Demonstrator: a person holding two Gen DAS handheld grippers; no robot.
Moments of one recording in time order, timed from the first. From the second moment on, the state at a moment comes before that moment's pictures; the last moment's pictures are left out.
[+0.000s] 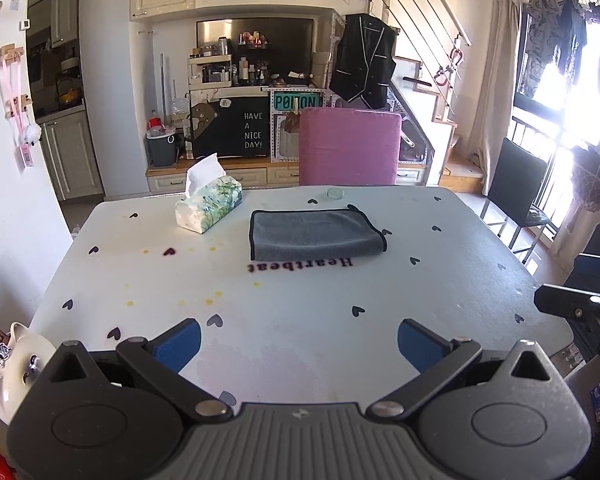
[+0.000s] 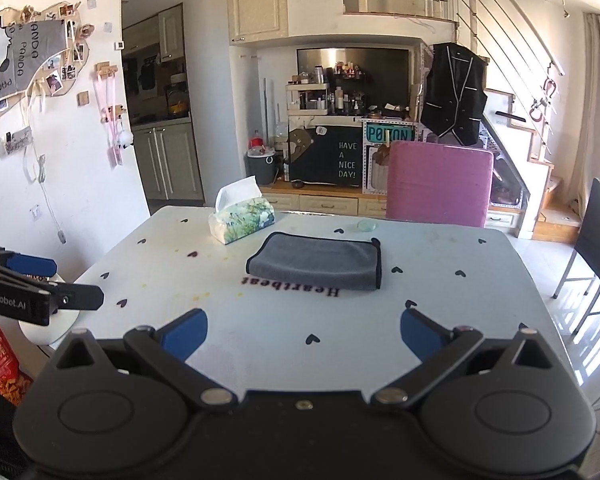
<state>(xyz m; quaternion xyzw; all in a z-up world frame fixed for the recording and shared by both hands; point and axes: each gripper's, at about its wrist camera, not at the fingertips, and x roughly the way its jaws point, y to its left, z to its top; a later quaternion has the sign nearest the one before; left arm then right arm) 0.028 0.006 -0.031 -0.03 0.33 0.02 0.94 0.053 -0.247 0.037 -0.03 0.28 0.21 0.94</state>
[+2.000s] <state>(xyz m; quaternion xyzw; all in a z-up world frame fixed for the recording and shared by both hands) 0.024 0.006 -0.031 -0.03 0.33 0.01 0.94 0.053 -0.249 0.036 -0.03 0.28 0.21 0.93</state>
